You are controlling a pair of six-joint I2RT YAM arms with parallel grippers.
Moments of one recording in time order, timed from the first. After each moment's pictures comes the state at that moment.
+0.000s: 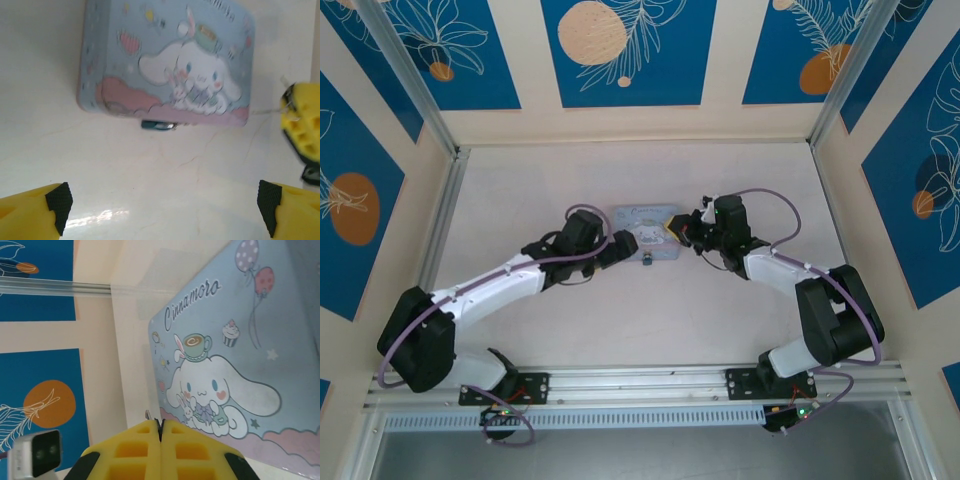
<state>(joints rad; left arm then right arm) -0.71 1.38 0.86 -0.25 0.11 -0.97 0.36 1.47 0.70 0.27 -0.52 1.16</state>
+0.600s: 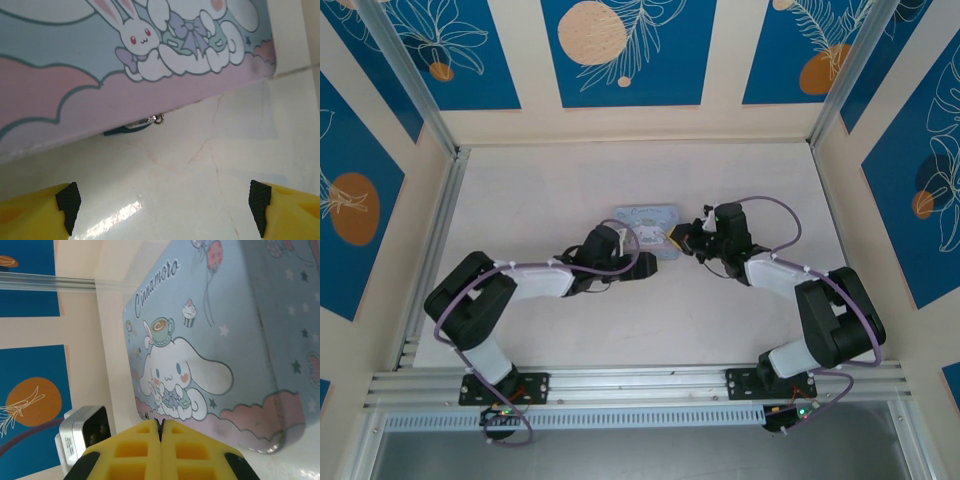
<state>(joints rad) -0.74 1.69 0.78 0.20 0.28 -0.76 0.36 1.45 0.64 0.27 -0.52 1.14</state>
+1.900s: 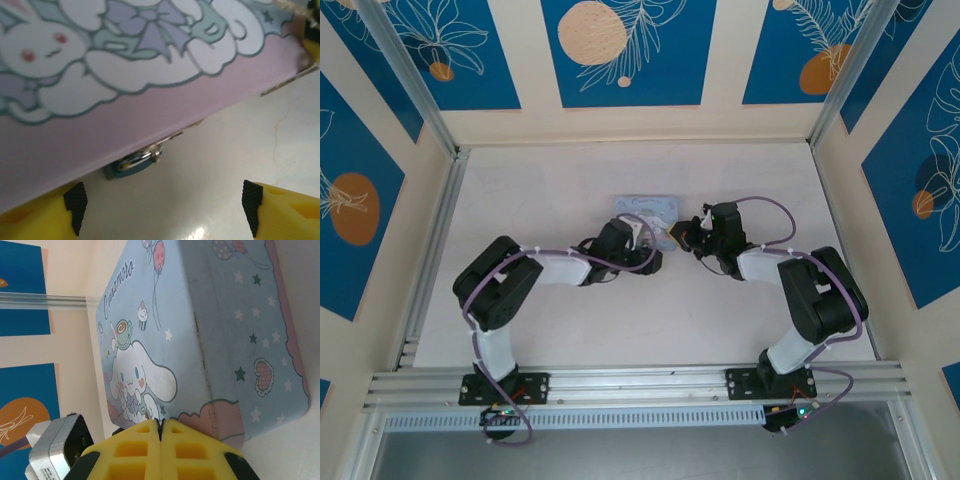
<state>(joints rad) -0.74 1.87 0.93 0.21 0.14 -0.46 0.34 1.61 0.66 0.40 -0.47 1.14</state>
